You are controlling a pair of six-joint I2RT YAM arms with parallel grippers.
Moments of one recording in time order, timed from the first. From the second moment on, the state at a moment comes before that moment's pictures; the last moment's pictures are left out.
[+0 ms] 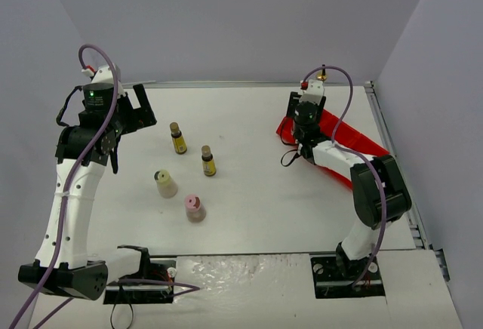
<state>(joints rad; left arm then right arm) -0.12 1.18 1.54 -0.89 -0.13 -0.31 0.36 1.70 0.97 0.57 0.56 0.10</state>
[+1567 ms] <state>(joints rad) -0.12 1.16 1.52 -0.89 -0.13 -0.31 0.36 1.54 1.02 0.31 0.61 0.23</state>
